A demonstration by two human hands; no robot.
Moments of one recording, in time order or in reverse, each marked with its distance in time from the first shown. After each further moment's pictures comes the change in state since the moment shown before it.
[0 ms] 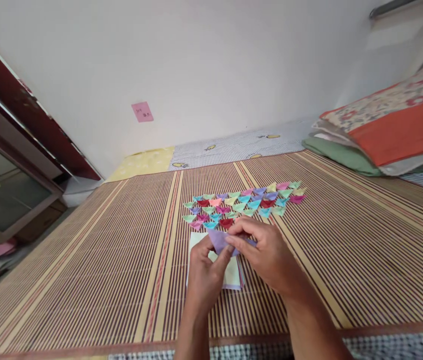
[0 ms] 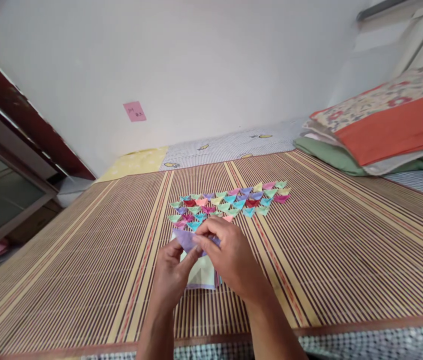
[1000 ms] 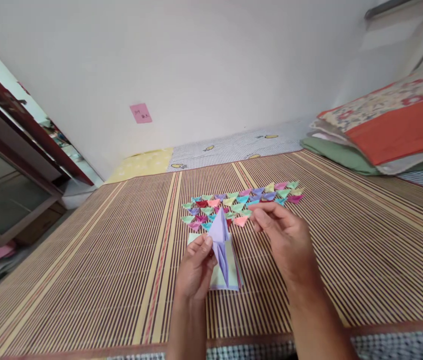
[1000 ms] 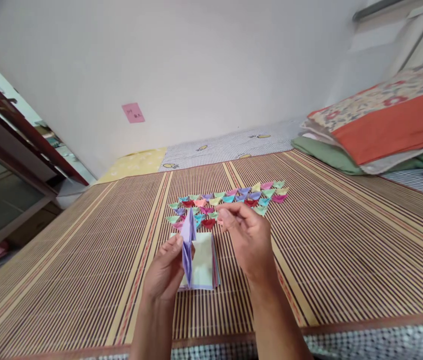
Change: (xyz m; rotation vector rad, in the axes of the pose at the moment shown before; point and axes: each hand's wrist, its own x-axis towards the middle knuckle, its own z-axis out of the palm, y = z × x) left_hand 0.008 -0.016 -0.005 -0.689 0.046 -0.376; right_hand 0.001 0.016 -0.013 0.282 0.419 0.109
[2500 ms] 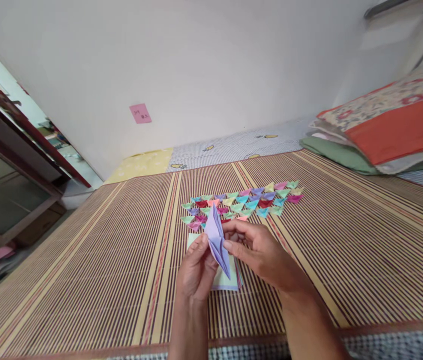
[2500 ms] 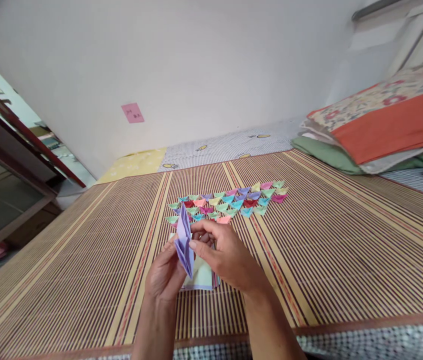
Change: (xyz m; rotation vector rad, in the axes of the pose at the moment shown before) left_hand 0.005 -0.005 -0.003 -0.244 -0.004 -0.047; right_hand -0.008 -0.004 0.012 -0.010 -0.593 0.130
